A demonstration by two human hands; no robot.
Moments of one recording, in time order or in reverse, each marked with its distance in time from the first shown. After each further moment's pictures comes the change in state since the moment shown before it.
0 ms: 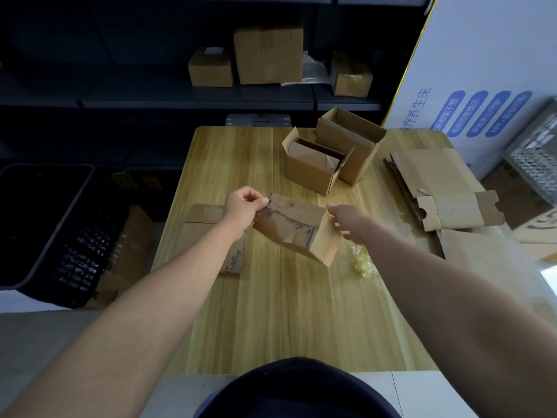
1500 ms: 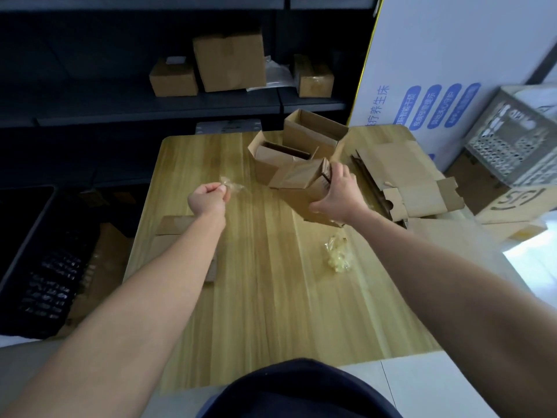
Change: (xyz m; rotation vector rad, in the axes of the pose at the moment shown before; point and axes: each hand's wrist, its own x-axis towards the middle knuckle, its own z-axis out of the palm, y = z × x) left_hand 0.026 0.021 0.029 -0.525 0.413 -0.185; right_hand -0.020 -0.009 -0.057 -0.566 0.380 -0.599
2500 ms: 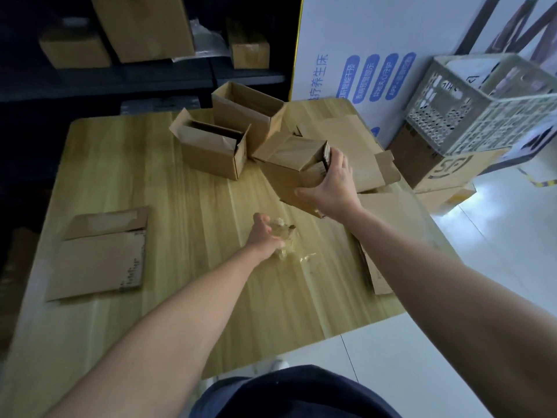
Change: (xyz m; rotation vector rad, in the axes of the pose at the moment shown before) left_hand -0.107 -0.171 0.109 0.849 -0.811 0.047; right_hand -0.028 0.097 -0.046 0.156 0.164 0.142
